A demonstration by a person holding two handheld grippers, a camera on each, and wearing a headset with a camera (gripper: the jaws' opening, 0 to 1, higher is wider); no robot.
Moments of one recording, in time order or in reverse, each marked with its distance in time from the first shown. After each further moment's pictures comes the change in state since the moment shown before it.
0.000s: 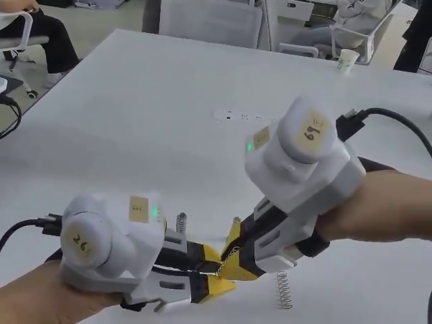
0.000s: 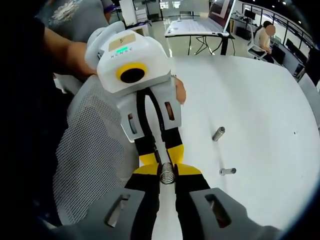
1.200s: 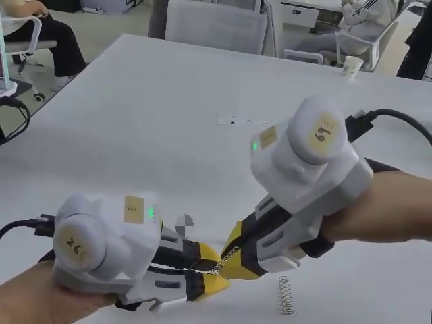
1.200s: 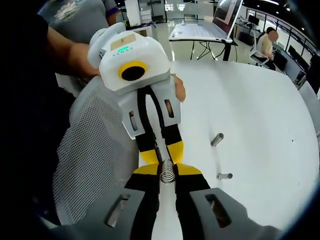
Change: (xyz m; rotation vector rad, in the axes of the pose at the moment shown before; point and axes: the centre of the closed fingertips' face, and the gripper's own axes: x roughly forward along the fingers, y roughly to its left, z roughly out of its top) left arm -0.011 0.005 0.004 0.031 0.006 0.050; right arm -0.005 0.000 0.008 -0.048 -0.016 -0.003
